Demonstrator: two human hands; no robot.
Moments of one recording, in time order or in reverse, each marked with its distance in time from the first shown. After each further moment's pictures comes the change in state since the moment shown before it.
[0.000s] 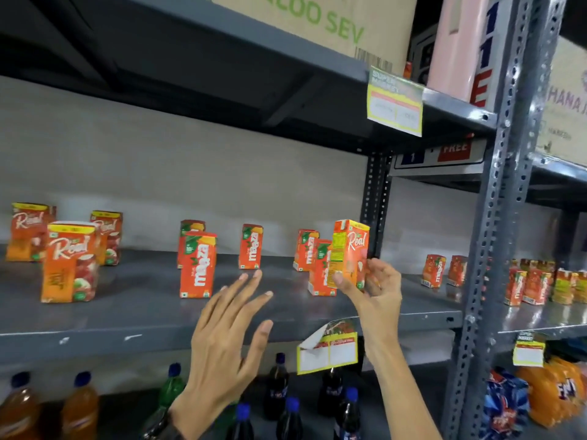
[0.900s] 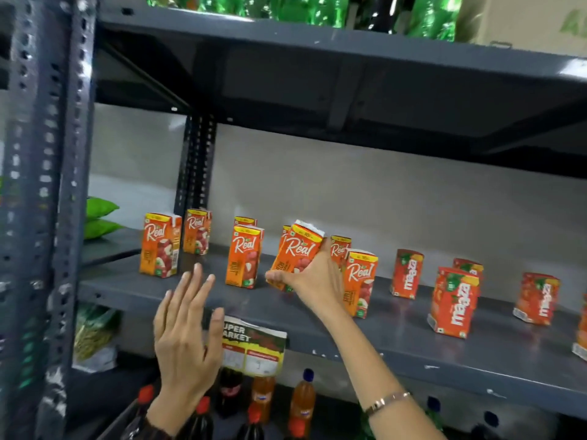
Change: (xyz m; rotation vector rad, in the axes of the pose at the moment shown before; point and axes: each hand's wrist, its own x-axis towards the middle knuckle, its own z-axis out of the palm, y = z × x) left_hand -0.082 -0.221 -0.300 0.544 0.354 -0.312; right_hand -0.153 -0.021 0.415 -0.494 -0.585 -0.002
